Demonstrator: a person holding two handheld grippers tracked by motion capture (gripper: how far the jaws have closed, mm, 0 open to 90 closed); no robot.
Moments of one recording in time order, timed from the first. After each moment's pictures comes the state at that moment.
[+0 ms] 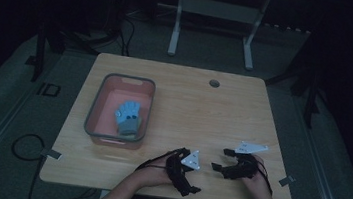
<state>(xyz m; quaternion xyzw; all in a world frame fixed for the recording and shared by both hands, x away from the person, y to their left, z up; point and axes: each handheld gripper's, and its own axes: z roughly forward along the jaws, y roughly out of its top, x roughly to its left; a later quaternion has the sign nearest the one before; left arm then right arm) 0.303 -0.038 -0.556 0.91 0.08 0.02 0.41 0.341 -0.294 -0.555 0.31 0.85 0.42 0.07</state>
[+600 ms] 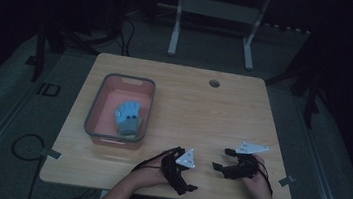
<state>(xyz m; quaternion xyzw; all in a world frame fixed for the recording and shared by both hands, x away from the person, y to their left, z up) 0.302 -0.025 -0.557 0.90 0.10 0.03 0.43 0.341 -0.297 -0.558 0.31 0.85 0.42 0.08</state>
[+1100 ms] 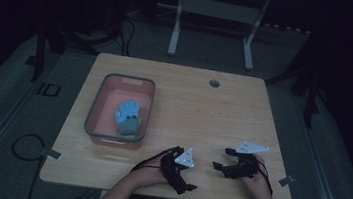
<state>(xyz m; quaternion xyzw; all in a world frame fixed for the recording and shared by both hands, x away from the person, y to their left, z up) 0.303 -0.023 -0.558 0.90 0.10 0.03 0.43 0.343 -0.298 -0.559 0.31 0.85 0.42 0.08</state>
